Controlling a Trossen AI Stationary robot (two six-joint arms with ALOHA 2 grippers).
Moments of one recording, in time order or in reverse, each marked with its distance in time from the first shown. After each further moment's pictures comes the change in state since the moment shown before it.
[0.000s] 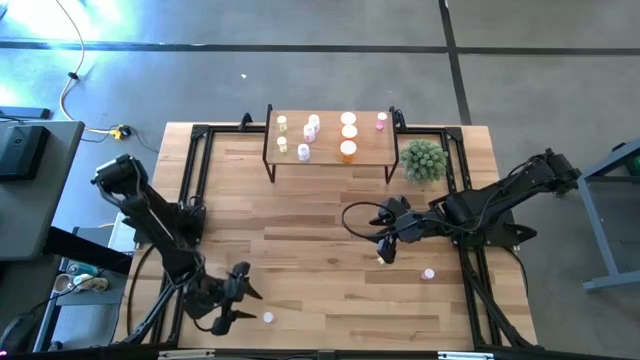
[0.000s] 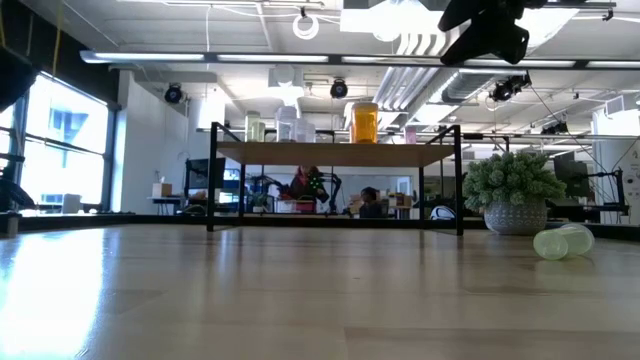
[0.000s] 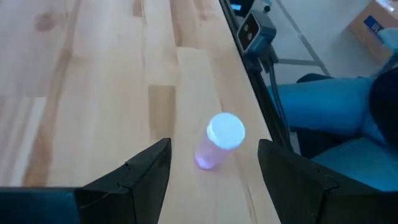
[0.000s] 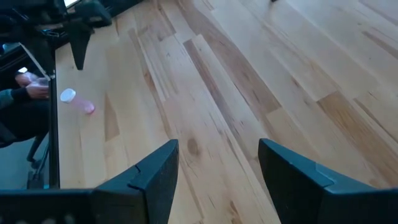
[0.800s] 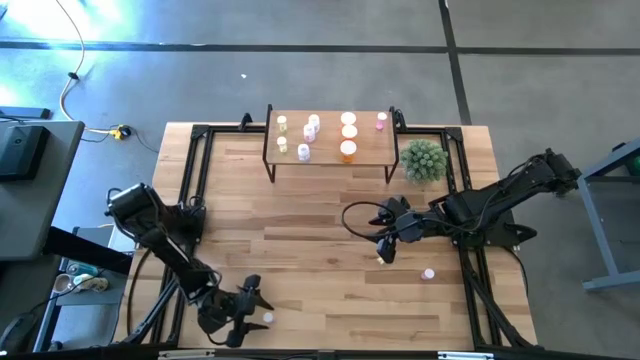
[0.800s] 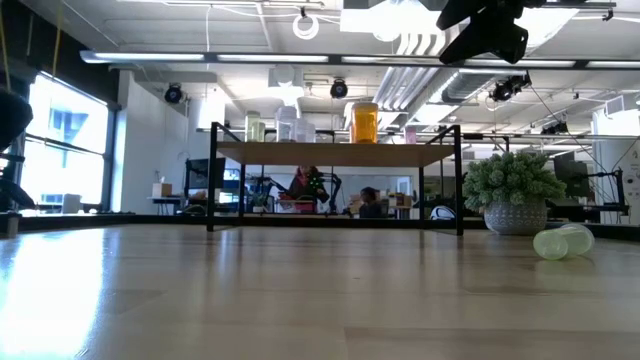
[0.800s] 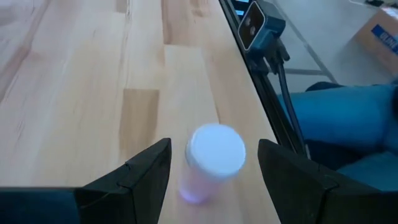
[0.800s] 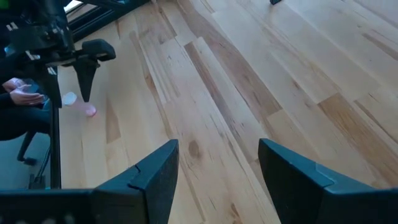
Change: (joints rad) left arm 0.009 0.305 0.066 0.281 -0.052 0.042; right arm 0.000 0.000 0.000 0.009 0.005 0.000
